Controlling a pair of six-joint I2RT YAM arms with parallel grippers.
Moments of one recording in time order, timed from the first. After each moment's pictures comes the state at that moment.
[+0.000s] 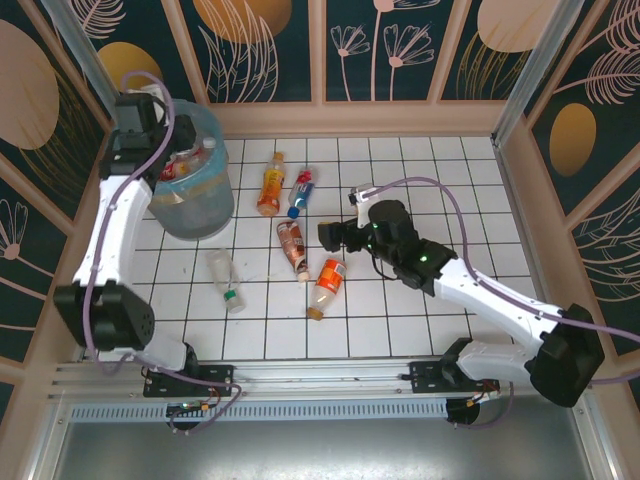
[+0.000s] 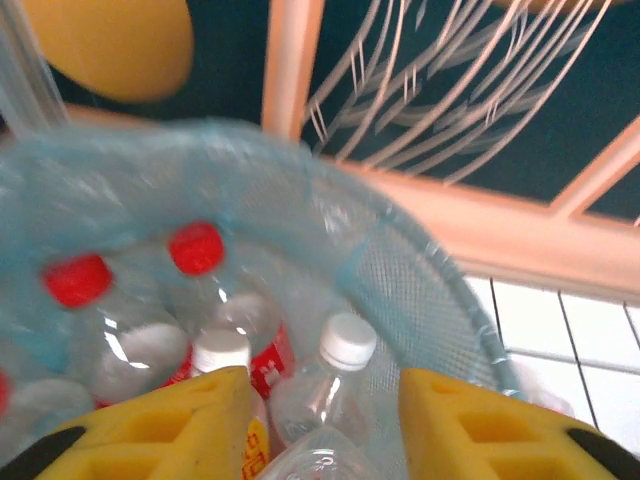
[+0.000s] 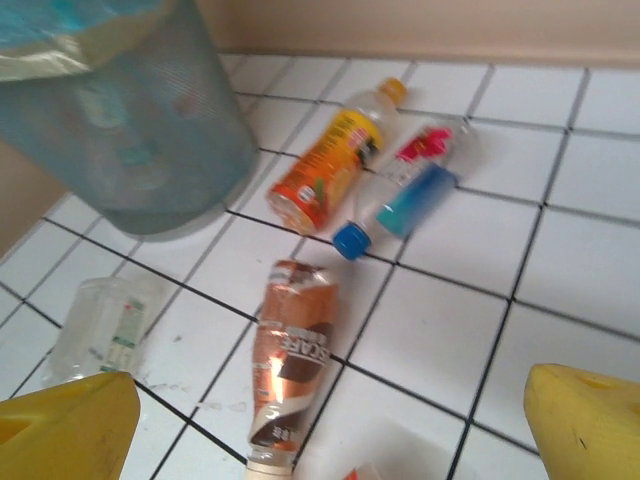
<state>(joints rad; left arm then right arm) 0.01 1.49 1.58 -0.50 0.00 -0.24 0.81 1.19 0.87 -0.15 0.11 0.36</state>
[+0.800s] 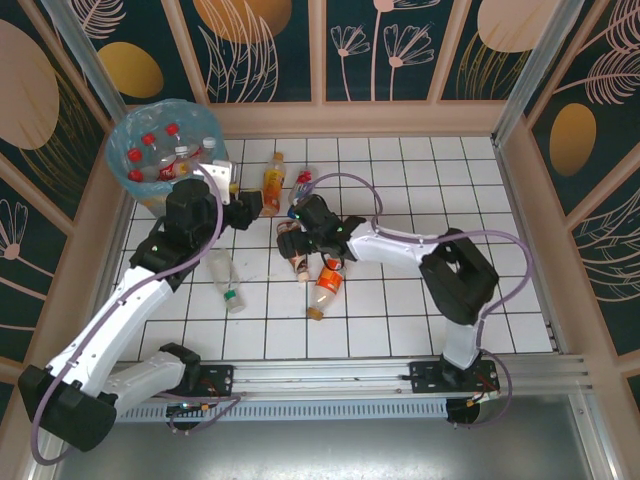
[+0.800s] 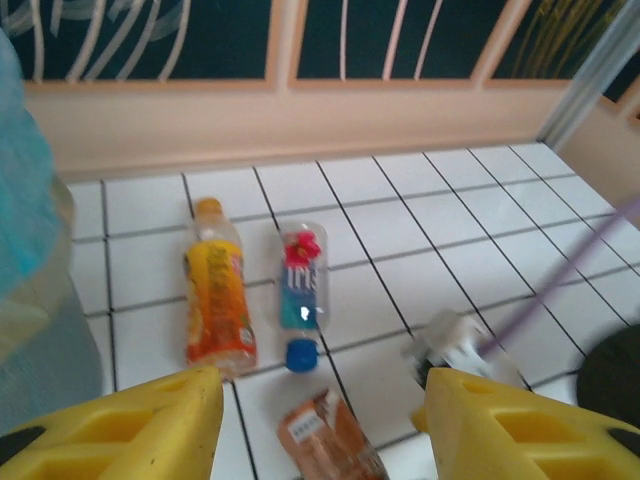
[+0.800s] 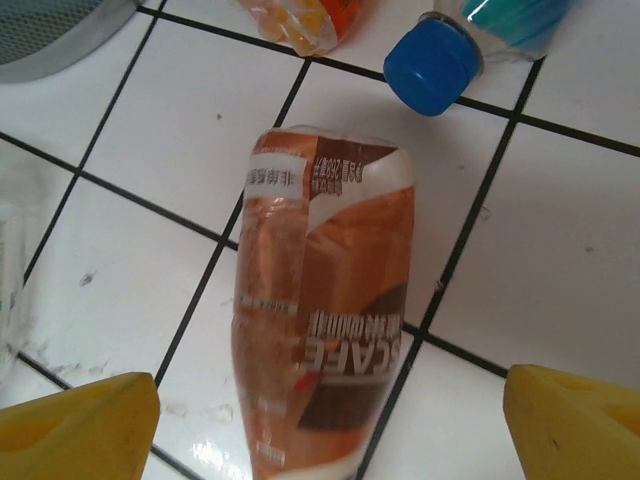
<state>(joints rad) -0.44 1.02 0.94 -0.29 0.03 -0.24 0.87 1.88 1.28 -0.28 0.04 0.42</state>
